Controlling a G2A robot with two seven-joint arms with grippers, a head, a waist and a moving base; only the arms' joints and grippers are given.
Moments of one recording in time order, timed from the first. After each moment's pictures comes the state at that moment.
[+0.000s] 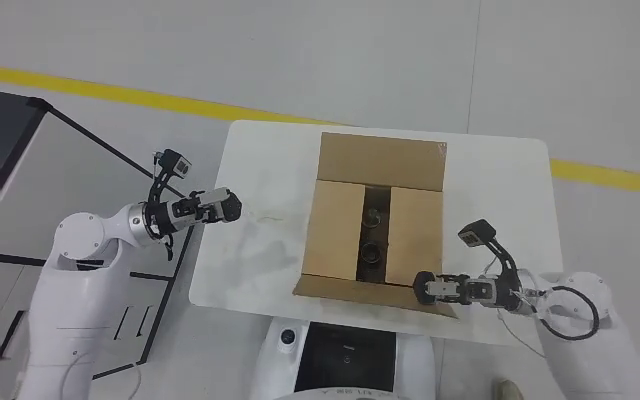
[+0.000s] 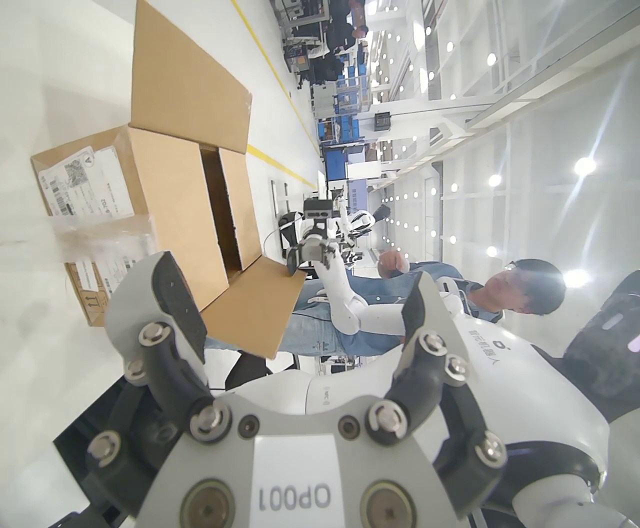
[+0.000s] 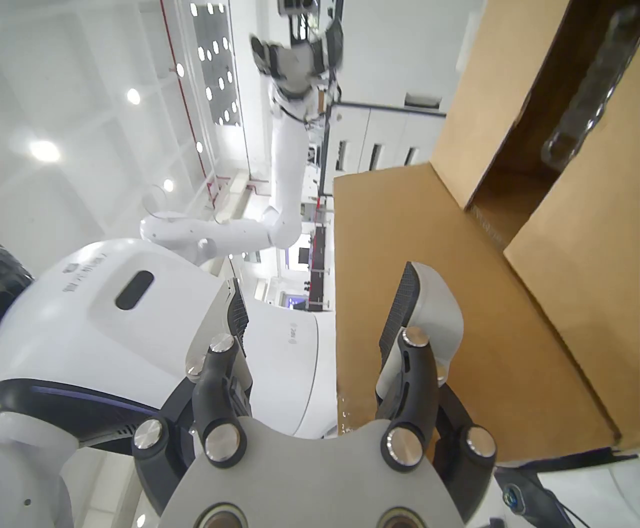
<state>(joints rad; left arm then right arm) 1.50 -0.95 -1.71 -1.66 -0.54 -0.18 -1.24 -1.66 -1.04 1.57 -1.73 0.46 -0.28 1.53</state>
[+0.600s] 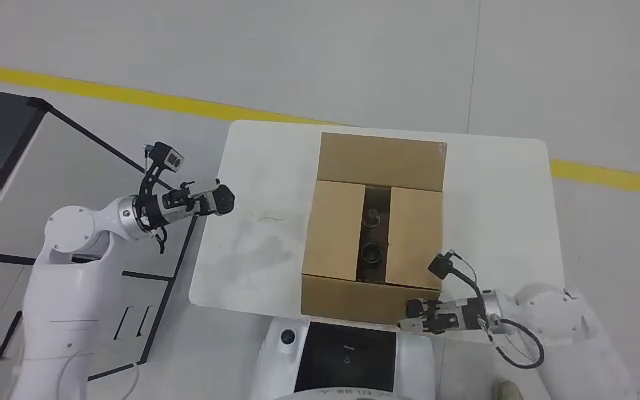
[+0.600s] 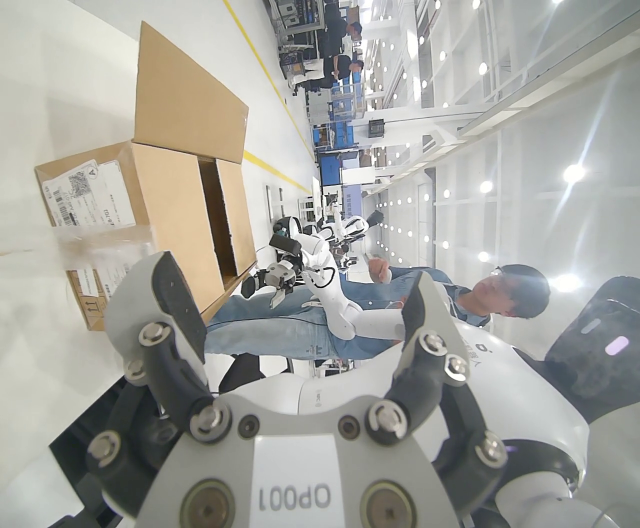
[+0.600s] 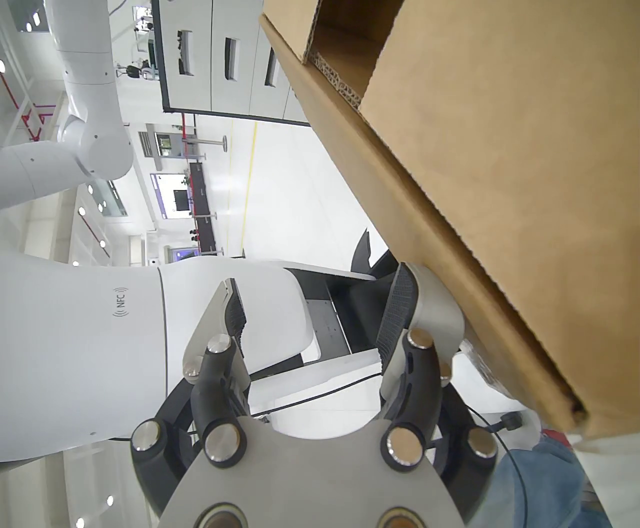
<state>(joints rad) 1.46 -0.94 -1.72 -1.63 -0.55 -0.16 -1.25 -1.71 -0.99 1.47 -1.79 0.02 -0.41 1.40</state>
